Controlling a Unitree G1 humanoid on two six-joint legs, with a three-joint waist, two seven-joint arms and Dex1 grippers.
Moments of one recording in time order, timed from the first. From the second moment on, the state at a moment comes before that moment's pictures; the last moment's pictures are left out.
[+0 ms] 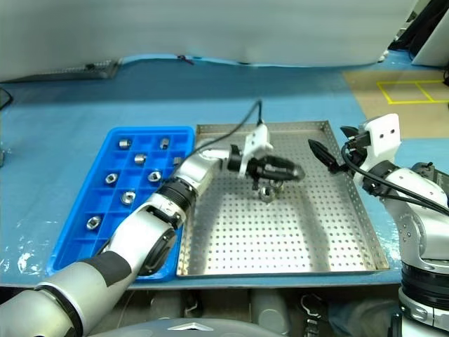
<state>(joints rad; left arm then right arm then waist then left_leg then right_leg) -1.03 -0.06 -0.12 0.75 -0.15 0.09 -1.19 -0.25 -0.67 -0.33 -0.32 0.49 0.66 0.54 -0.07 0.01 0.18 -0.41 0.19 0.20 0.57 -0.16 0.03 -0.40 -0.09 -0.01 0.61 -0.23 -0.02</state>
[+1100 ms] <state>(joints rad) -0.09 0.89 0.19 -0.52 -0.55 0.89 -1.01 -0.65 -0.50 0.03 0.29 0.27 0.35 0.83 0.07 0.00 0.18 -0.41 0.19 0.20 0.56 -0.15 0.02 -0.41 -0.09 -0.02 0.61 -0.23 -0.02</state>
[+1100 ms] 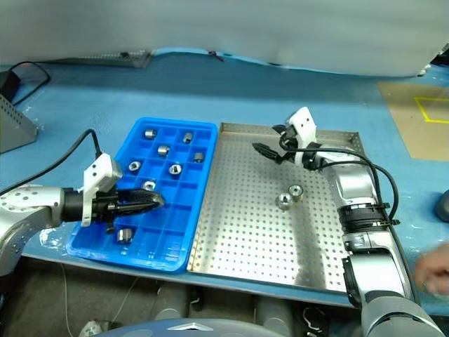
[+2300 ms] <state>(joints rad) -0.62 0.47 -0.22 0.03 -0.41 0.57 -1.03 -0.43 -0.60 -0.21 -0.07 0.36 0.54 0.70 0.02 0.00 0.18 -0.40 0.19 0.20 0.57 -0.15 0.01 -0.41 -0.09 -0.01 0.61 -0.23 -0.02</state>
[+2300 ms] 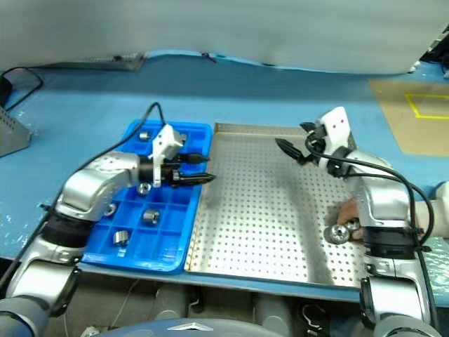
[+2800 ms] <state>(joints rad) -0.89 0.03 -0.36 0.64 -0.23 0.28 -1.12 -0.24 -0.68 -0.38 -0.33 0.44 0.69 0.60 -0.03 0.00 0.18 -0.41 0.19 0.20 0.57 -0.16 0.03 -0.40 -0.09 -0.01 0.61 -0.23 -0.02</state>
